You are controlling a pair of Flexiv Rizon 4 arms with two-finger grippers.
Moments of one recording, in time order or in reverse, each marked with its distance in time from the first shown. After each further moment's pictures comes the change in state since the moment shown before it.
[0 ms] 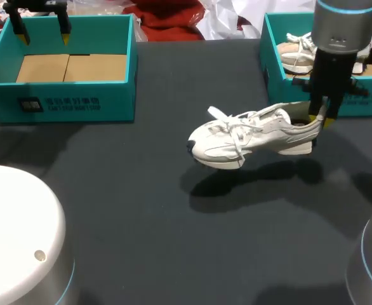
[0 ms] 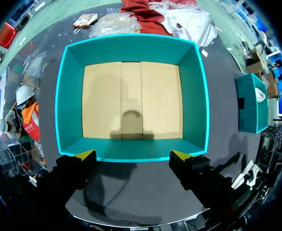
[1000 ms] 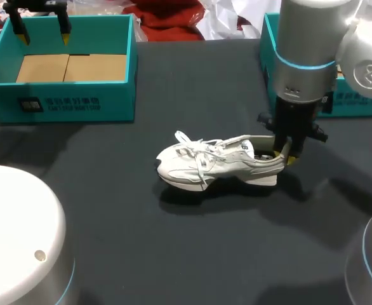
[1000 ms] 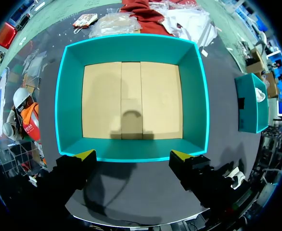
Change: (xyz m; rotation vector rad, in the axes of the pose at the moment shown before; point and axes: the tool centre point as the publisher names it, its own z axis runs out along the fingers) left arm 0.000 0.000 0.000 0.000 0.000 0.000; right arm 0.048 -0.067 0.059 0.015 0.028 0.118
